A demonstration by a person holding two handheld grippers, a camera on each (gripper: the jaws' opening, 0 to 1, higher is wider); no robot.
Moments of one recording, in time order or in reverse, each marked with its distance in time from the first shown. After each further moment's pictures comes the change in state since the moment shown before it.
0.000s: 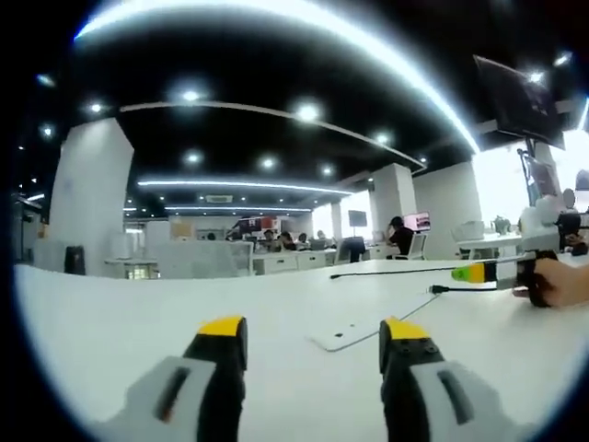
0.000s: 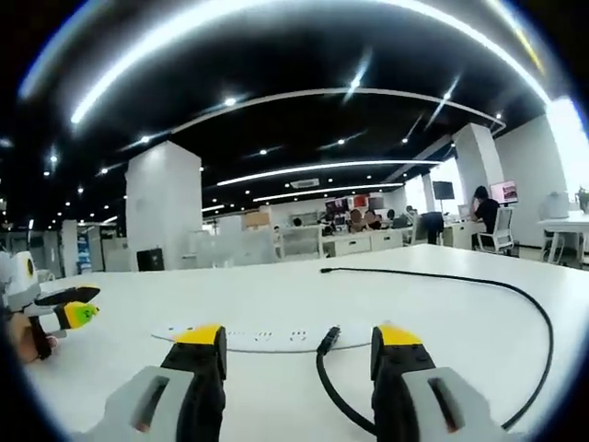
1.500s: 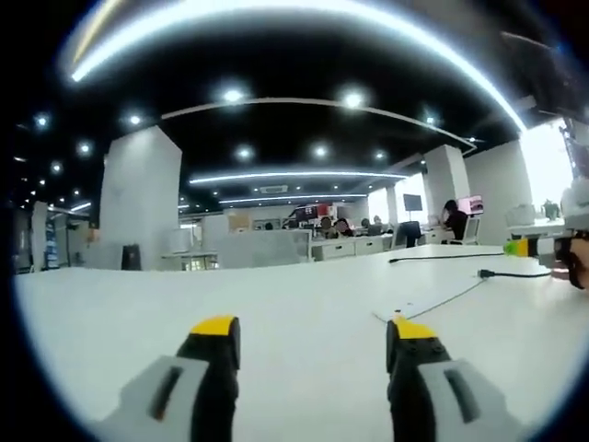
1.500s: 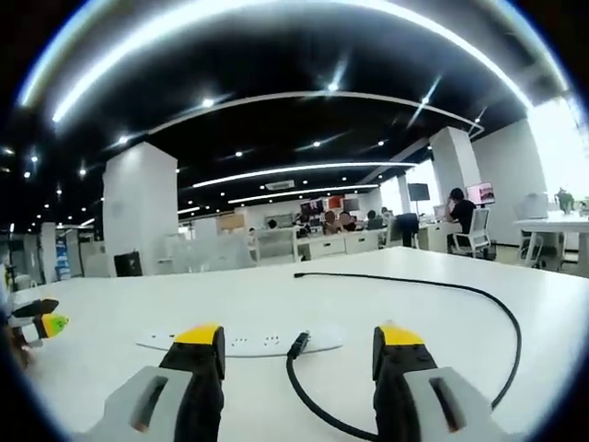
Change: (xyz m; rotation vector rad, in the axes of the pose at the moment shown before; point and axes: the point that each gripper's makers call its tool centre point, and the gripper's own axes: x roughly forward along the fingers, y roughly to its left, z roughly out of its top) left arm -0.062 0.037 -0.004 0.029 0.069 0.272; right arm -0.022 -0.020 0.011 0.012 -0.002 -0.114
